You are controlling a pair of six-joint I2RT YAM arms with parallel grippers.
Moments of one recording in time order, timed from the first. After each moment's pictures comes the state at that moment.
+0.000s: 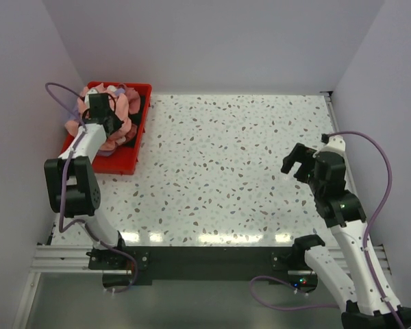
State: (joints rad) left arm 0.11 1.75 1.31 -0.28 -0.17 -0.54; right arm 0.20 0.67 0.82 -0.61 0.24 0.43
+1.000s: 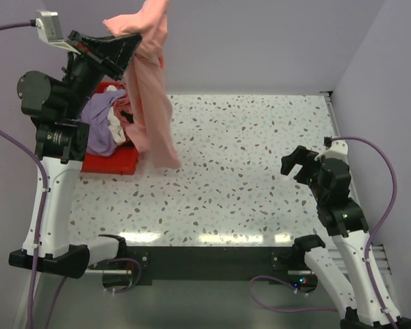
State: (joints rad) left arm -0.14 1.23 1.69 0.03 0.40 -0.63; right arm 0.20 0.59 0.78 -0.55 0.17 0.42
